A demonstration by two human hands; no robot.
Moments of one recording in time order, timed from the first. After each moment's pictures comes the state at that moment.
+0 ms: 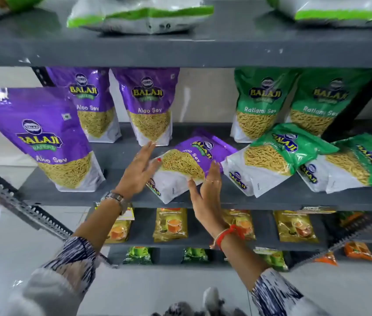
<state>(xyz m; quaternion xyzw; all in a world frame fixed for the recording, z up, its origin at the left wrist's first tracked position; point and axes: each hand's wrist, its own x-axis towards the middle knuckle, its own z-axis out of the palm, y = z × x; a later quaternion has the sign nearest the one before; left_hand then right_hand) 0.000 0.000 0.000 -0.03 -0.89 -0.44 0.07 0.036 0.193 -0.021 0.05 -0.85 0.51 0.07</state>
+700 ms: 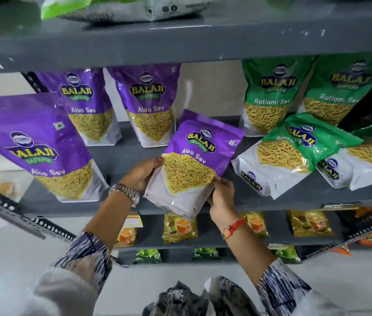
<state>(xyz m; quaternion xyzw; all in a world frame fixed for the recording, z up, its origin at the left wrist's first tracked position) -0.053 -0.009 -0.007 0.17 -0.69 -0.69 -0.16 -0.019 0.173 -0.049 -0.29 -0.48 0.83 -0.03</state>
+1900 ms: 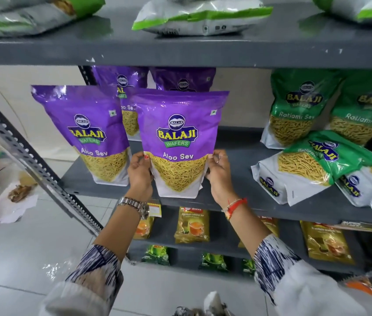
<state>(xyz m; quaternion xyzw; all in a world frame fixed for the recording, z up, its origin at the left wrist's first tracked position) 0.020 -0.037 0.000 0.29 -0.55 -0.75 0.22 -0.015 0.136 0.000 0.03 -0.61 0.79 -0.04</state>
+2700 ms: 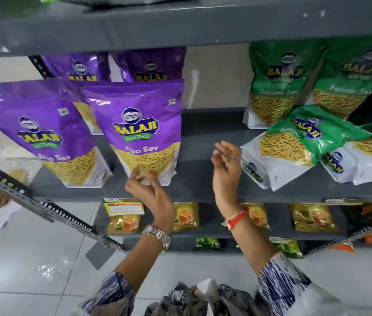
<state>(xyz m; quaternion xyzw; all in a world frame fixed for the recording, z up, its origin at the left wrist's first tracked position) 0.038 0.065 -0.039 0.26 -0.63 -0.60 0.43 -0.004 0.180 -0.011 -0.01 -0.64 0.75 0.19</state>
